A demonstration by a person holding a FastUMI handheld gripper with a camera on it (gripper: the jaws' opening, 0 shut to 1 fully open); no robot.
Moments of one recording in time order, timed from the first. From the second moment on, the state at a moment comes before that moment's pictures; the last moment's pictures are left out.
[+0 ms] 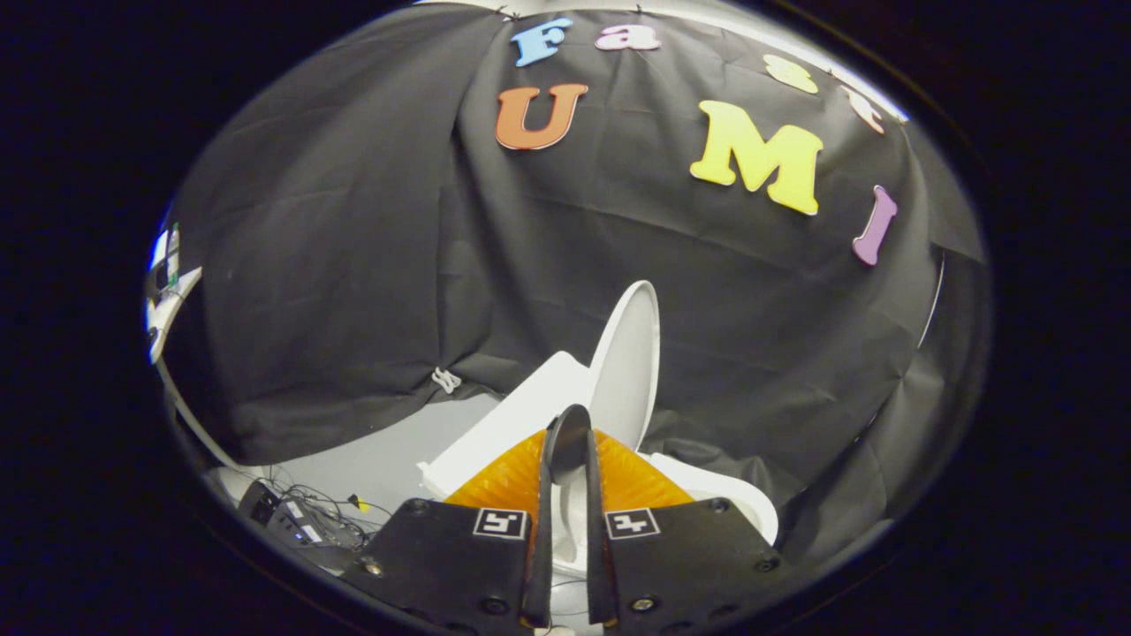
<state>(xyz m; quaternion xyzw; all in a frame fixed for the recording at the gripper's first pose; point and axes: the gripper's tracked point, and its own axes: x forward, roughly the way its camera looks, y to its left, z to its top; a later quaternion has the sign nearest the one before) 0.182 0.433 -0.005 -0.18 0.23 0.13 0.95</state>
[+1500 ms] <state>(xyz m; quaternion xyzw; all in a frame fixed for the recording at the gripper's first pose) 0.011 0.101 0.038 -0.09 0.01 0.09 0.99</state>
